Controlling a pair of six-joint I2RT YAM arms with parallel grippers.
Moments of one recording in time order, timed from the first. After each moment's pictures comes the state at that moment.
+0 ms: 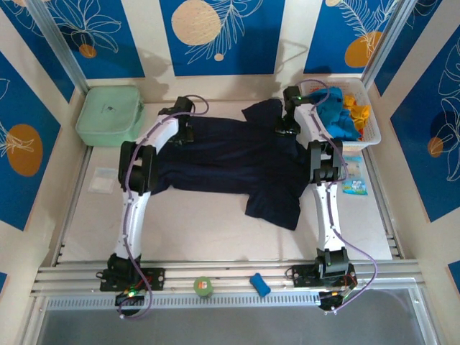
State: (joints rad) left arm -0.27 2.37 1.96 -0.81 -0.18 -0.29; right arm 0.12 2.55 2.32 -1.09 -0.08 0.20
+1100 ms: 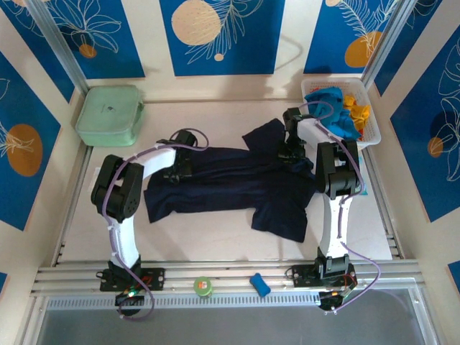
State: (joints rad) left arm -0.39 1.95 1.31 -0.73 -0.28 -0.46; right arm 0.16 2.18 1.68 -0.98 -0.04 0.28
